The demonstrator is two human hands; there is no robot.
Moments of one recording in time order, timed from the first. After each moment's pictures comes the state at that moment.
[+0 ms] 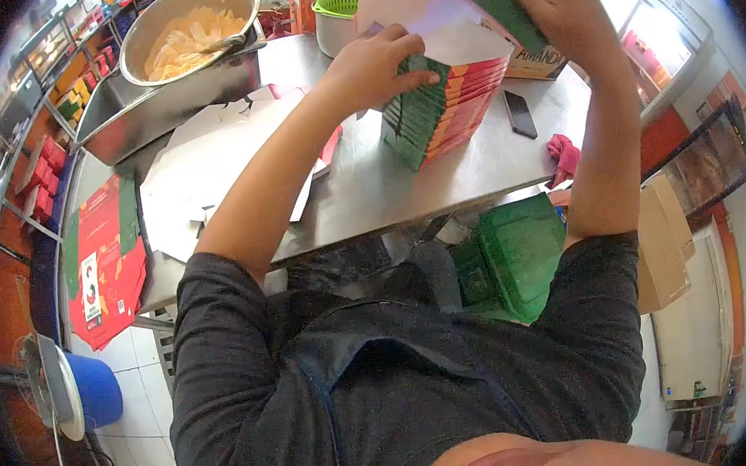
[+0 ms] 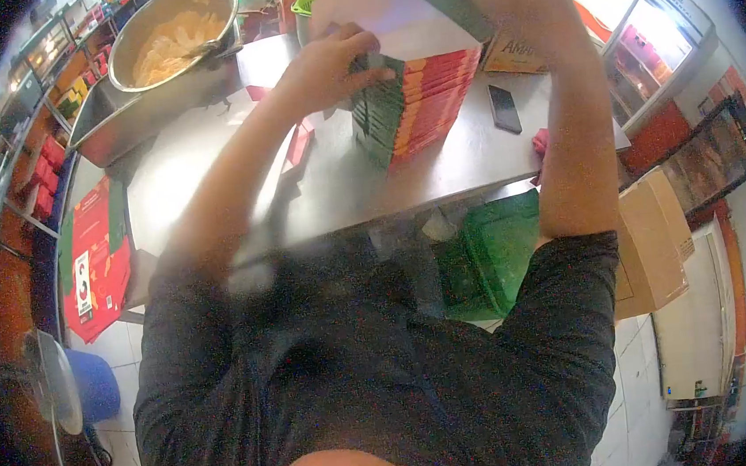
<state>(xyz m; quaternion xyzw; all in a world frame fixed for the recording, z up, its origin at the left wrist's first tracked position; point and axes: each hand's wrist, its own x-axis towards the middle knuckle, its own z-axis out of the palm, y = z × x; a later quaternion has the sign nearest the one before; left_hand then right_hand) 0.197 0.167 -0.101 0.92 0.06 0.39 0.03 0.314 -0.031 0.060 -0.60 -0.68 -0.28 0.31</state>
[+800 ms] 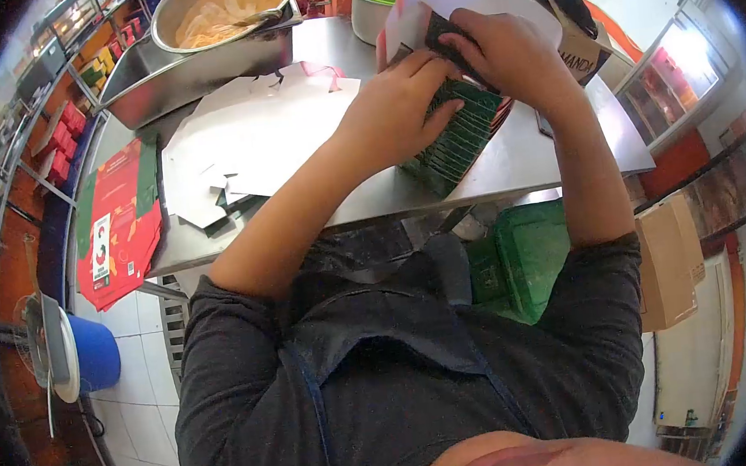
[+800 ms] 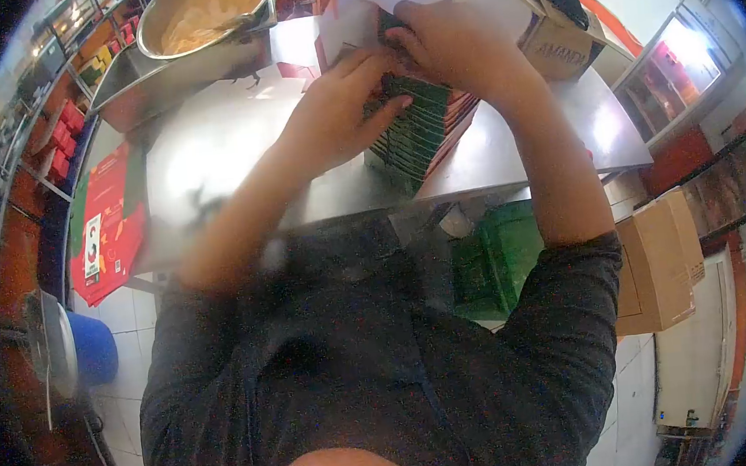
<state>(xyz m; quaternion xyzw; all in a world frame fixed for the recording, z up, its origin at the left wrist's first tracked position) 0.127 0.081 -0.113 0.87 0.06 0.46 0.15 0.318 0.022 -0.021 -0.56 -0.76 -0.30 0.14</state>
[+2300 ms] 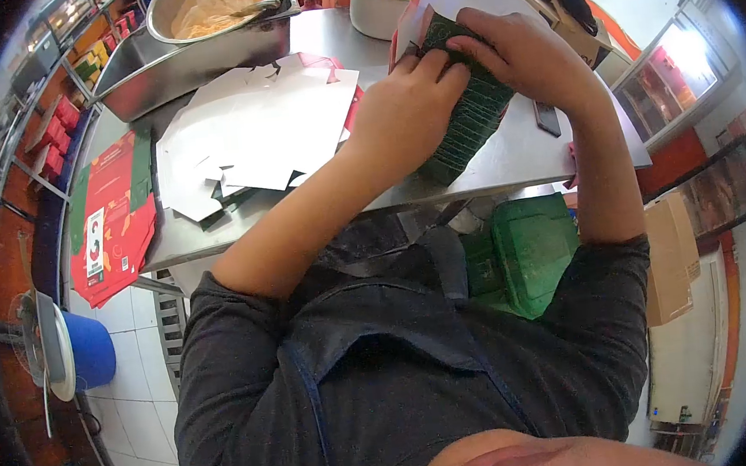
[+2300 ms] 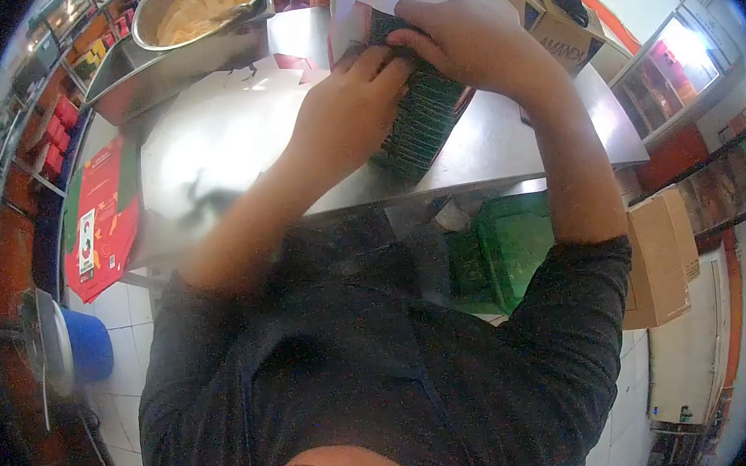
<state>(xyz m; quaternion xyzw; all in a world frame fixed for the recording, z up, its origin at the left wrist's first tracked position) 0.134 0.062 -0.119 0.88 0.15 0.46 0.02 0.319 0.009 -0.009 -0.52 -0.81 -0.23 0.10</state>
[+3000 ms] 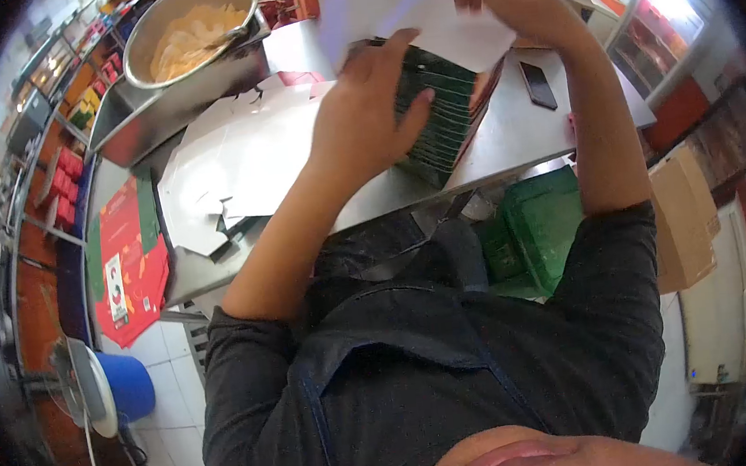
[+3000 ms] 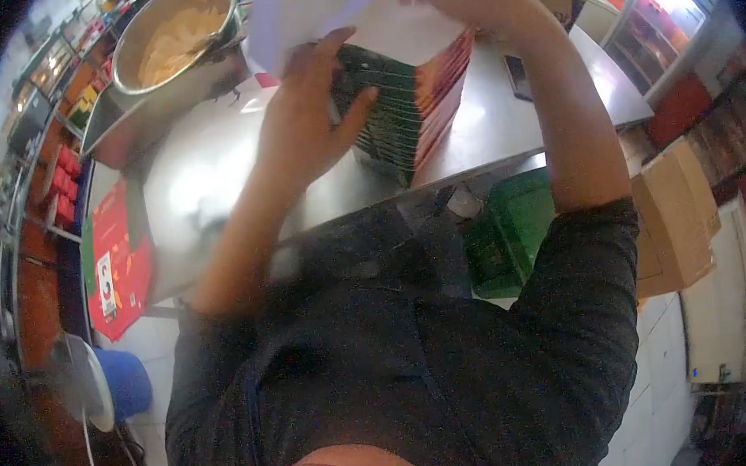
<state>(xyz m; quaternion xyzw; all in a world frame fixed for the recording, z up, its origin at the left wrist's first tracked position) 0.126 0.073 -0.112 0.86 0.12 0.49 0.11 0.386 0.032 0.013 -0.59 -0.77 -0.02 0.26</state>
